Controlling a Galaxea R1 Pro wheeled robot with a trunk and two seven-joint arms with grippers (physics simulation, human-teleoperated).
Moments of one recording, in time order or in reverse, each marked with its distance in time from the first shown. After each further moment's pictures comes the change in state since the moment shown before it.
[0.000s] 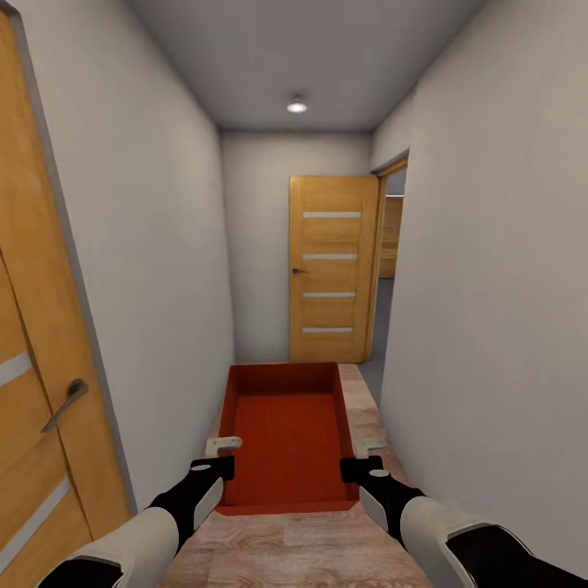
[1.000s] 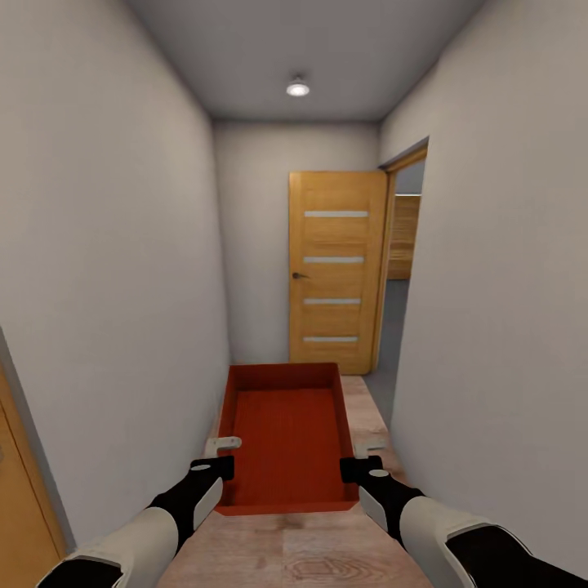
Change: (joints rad) left arm 0.000 0.001 0.000 0.000 0.000 0.000 -0.002; right arm 0.000 0.001 0.000 0.000 0.000 0.000 -0.002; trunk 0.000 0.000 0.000
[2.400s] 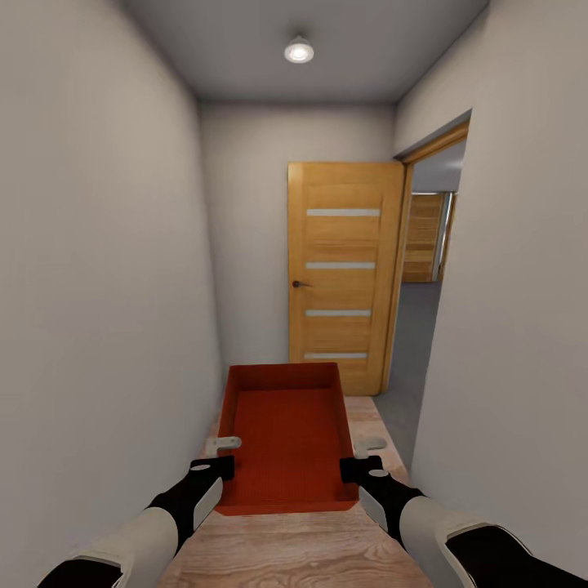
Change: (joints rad) left arm 0.000 0.001 0.000 0.000 0.000 0.000 -0.001; right arm 0.000 0.001 0.000 0.000 0.000 0.000 -0.001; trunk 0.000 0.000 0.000
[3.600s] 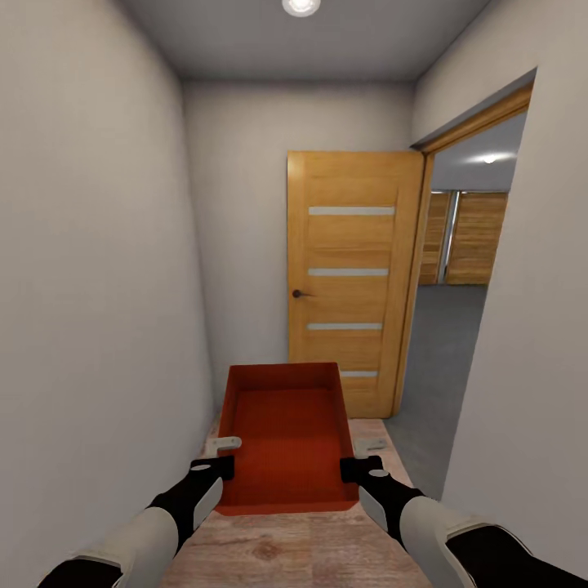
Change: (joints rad) left arm 0.000 0.000 0.000 0.000 0.000 0.000 0.000; right arm 0.000 0.000 0.000 0.000 0.000 0.000 0.001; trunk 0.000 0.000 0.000
